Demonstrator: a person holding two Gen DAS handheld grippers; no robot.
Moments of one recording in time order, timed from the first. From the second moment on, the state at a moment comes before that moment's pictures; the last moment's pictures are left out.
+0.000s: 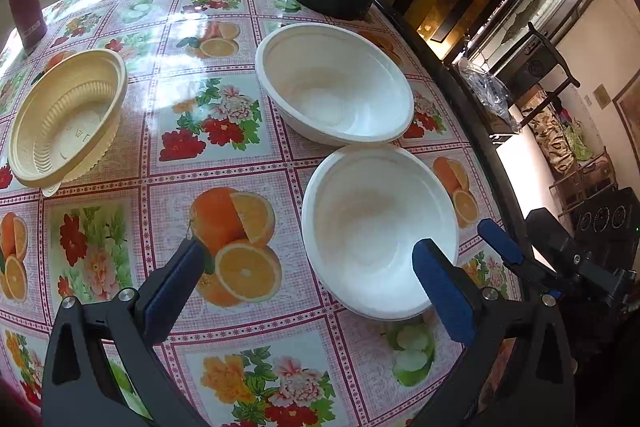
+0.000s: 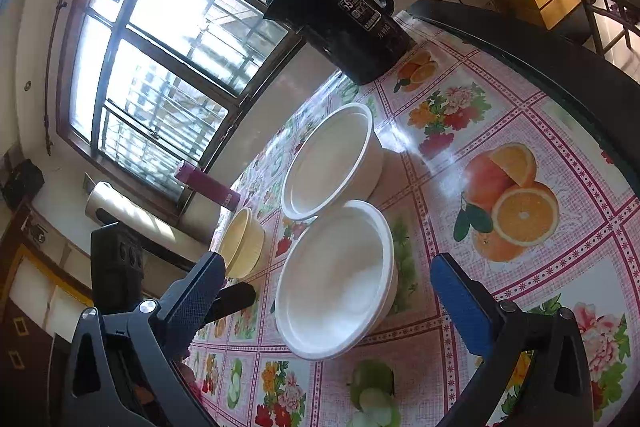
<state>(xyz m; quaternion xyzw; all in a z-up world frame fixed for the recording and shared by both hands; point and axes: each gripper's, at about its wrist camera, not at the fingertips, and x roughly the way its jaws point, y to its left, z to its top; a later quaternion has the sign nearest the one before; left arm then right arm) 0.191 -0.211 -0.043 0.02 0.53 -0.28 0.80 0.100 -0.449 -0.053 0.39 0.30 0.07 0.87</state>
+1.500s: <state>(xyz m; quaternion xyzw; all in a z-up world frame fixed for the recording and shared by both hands) 0.206 -0.229 -0.068 0.01 0.56 -0.28 0.78 0.120 -0.449 -0.086 0.43 0.34 0.07 0.84</state>
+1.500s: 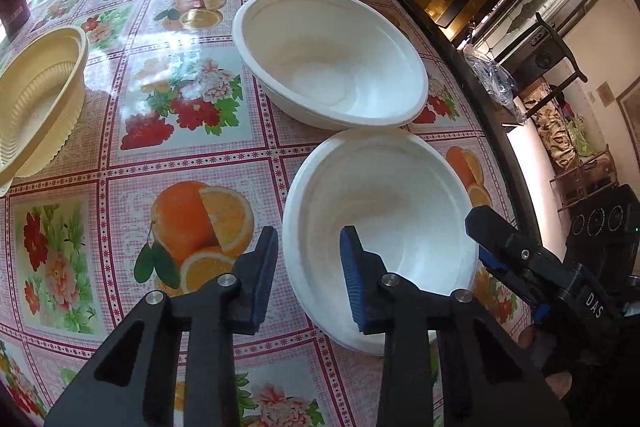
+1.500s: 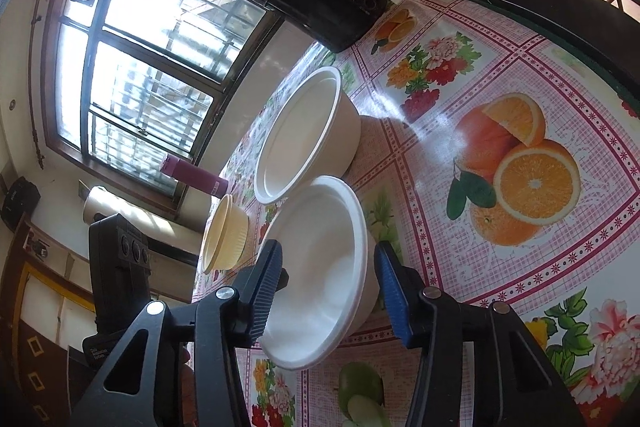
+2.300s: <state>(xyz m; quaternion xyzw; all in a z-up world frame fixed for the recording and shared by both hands) 0.202 -0.227 -0.070 0.03 0.54 -0.28 0.79 0.119 -0.450 -0.092 0.41 0.35 0.03 0.84</state>
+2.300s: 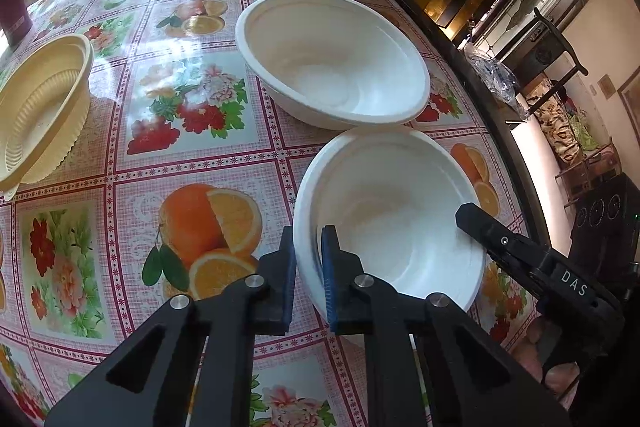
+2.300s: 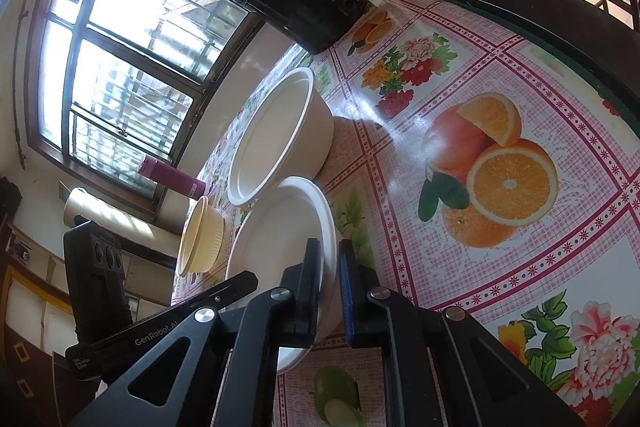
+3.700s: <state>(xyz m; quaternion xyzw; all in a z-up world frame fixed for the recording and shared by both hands) 0.139 -0.101 -0.037 -0.03 0.49 -0.23 0.84 0.090 -0.341 -0.068 0.38 0.33 0.12 0.85</state>
